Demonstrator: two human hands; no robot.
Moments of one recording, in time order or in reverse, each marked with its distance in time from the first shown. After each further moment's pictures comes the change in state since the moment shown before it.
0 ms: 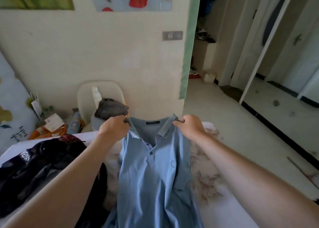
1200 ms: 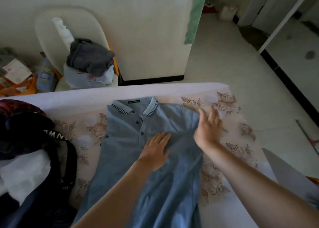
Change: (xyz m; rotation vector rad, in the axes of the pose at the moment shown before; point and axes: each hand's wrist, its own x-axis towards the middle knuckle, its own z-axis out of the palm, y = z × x) left_hand 0.006 0.055 0.331 -0.097 -0.502 0.321; right_hand 0.079 0.223 0.155 -0.450 0.038 0.115
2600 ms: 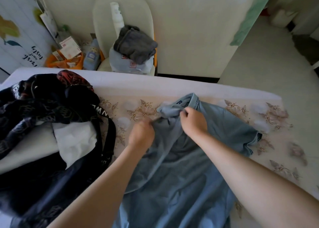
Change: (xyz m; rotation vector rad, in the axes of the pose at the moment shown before) left_hand -0.067 -0.102 -0.087 -0.222 0.418 -0.613; right_hand -0.010 -0.181 0.030 0.322 -0.243 -0.219
